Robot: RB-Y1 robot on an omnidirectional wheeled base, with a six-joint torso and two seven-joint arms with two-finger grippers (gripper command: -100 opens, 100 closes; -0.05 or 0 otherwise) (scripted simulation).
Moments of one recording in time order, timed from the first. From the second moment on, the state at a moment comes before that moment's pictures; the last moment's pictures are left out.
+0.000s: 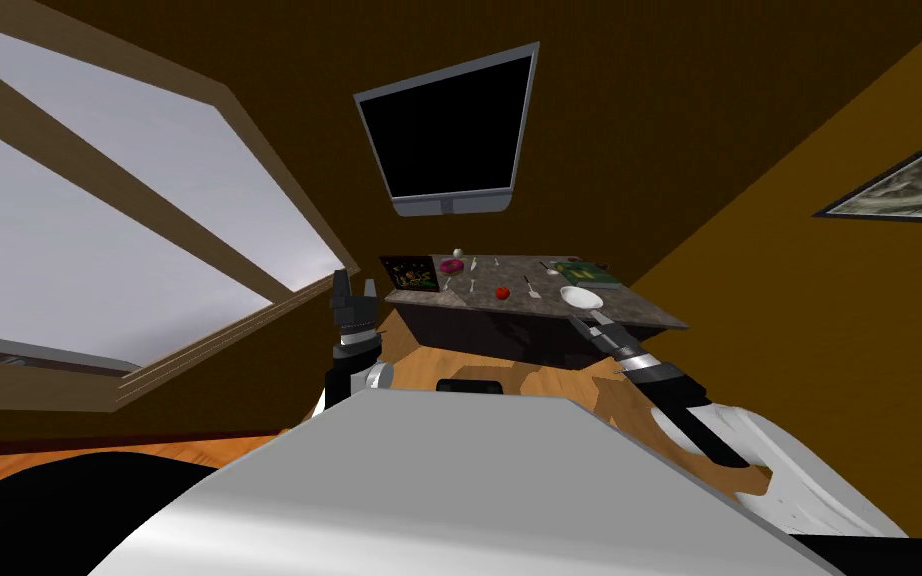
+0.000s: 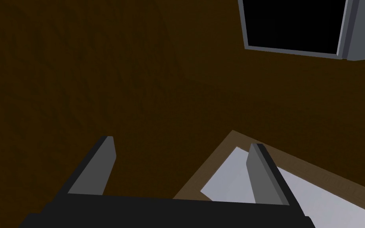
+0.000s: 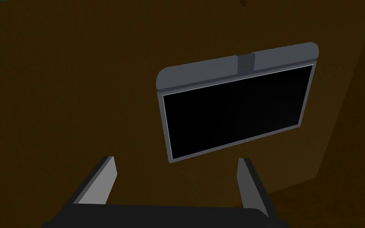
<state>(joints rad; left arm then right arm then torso) 0.53 0.00 0.02 -2.35 0.04 -0.52 -0.11 0.56 -0.51 -0.45 -1.83 0.67 -0.66 0.15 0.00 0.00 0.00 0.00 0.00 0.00</state>
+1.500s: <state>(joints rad) 0.53 0.00 0.02 -2.35 0.04 -0.52 -0.11 0.60 -0.72 -0.58 -1.57 1.12 -0.77 0.22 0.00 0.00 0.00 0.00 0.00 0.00</state>
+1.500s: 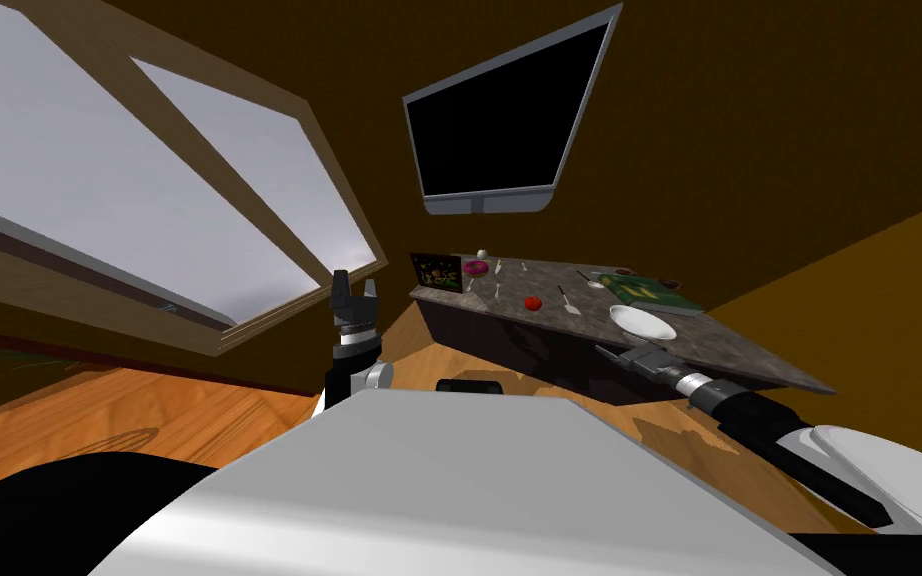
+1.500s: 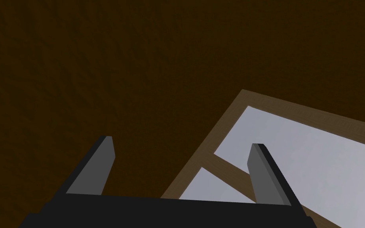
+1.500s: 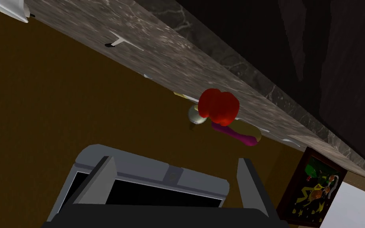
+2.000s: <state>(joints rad) 0.53 0.00 0.02 -2.35 0.04 -0.52 -0.11 0.61 -0.81 -0.61 -1.46 1.26 -0.80 0.24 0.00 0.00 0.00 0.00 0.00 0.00</state>
